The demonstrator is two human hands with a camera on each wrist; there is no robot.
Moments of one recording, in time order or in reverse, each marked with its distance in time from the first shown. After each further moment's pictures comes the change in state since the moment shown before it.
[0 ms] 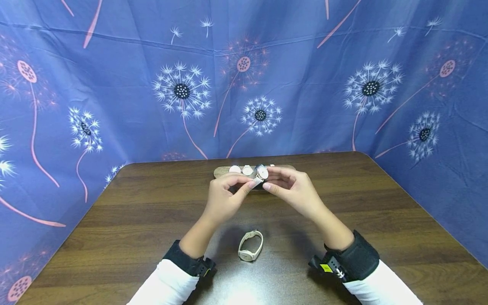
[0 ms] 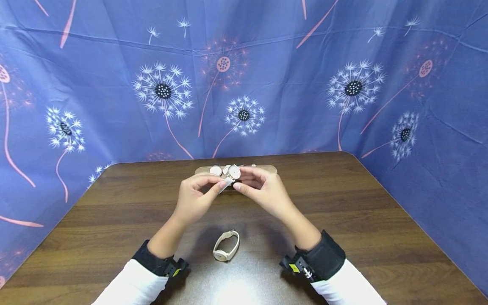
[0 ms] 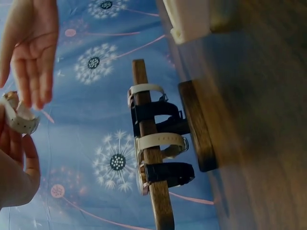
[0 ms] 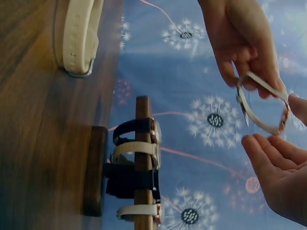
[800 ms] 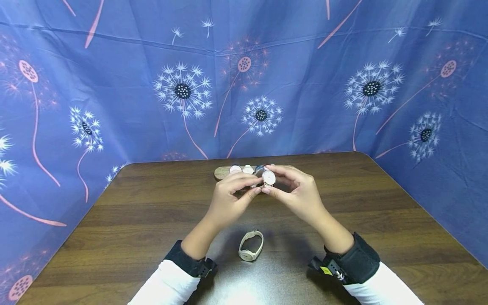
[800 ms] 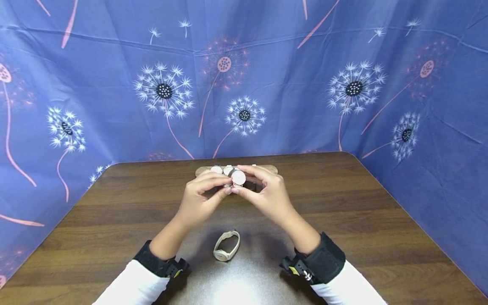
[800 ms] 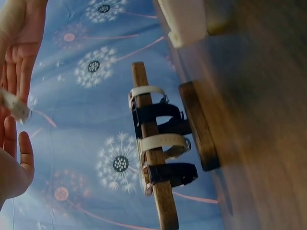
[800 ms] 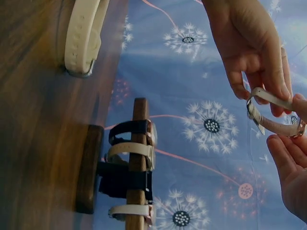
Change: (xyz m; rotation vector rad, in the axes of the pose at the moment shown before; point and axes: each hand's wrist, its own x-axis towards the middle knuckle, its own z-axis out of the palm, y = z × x) left_hand 0.000 0.004 0.003 0.005 -0.062 0.196; right_hand -0.005 -0.005 0.007 -0.069 0.098 -0.373
